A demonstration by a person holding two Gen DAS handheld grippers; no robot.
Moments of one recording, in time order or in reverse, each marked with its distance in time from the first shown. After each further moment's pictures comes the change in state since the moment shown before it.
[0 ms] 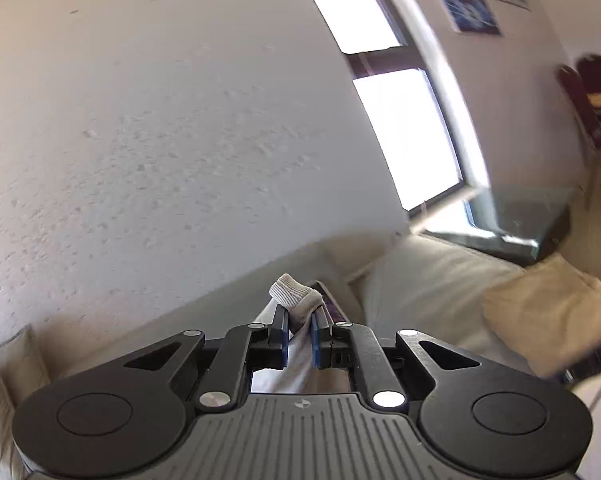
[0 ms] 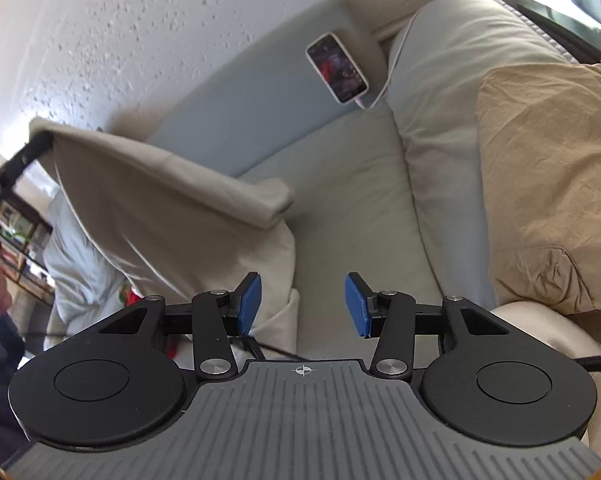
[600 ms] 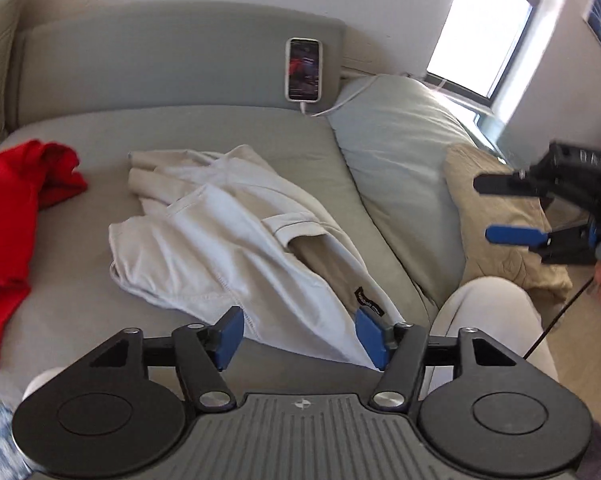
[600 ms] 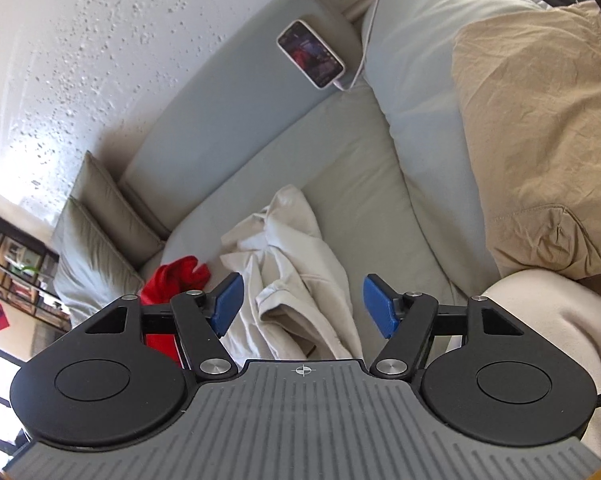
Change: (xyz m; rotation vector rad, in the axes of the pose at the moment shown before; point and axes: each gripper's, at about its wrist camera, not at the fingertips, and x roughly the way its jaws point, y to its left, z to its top) left arm -0.010 -0.015 -0.145 -0.786 0.508 -0.128; right arm 0.026 -0.027 -0.004 0.123 0.062 0.002
